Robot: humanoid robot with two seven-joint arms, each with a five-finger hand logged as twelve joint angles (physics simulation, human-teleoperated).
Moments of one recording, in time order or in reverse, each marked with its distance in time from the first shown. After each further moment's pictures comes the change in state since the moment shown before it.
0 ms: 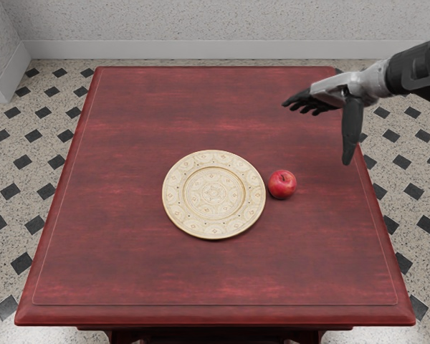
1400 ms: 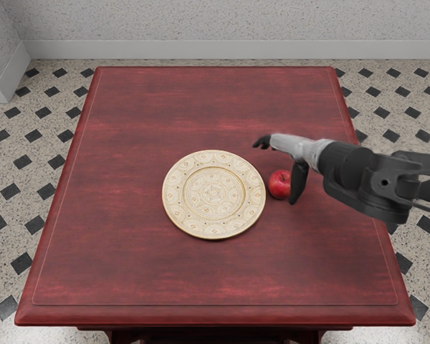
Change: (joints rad) left arm 0.000 0.000 0.000 0.000 0.000 0.000 0.000; right arm -0.381 0.077 0.181 0.506 -0.467 -0.732 -0.385
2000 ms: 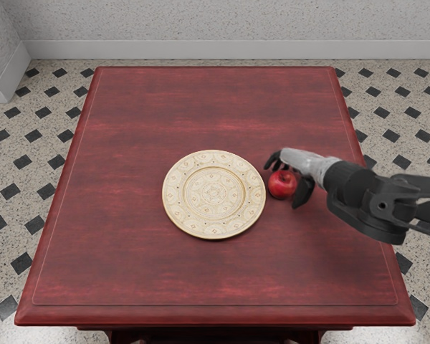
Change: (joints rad) left arm 0.000 0.000 0.000 0.000 0.000 0.000 0.000; right arm -0.110 0.006 -0.002 -0.033 -0.075 -0.065 0.000
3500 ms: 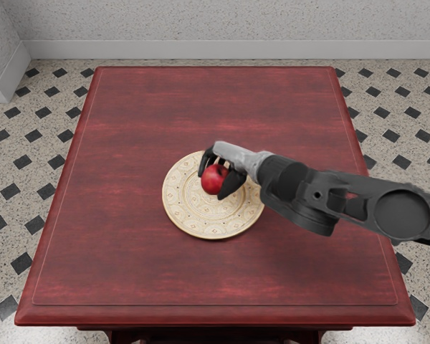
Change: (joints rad) left arm 0.000 0.000 0.000 0.000 0.000 0.000 0.000; right arm -0.058 0.292 0.193 -0.112 0.040 0.010 -0.002
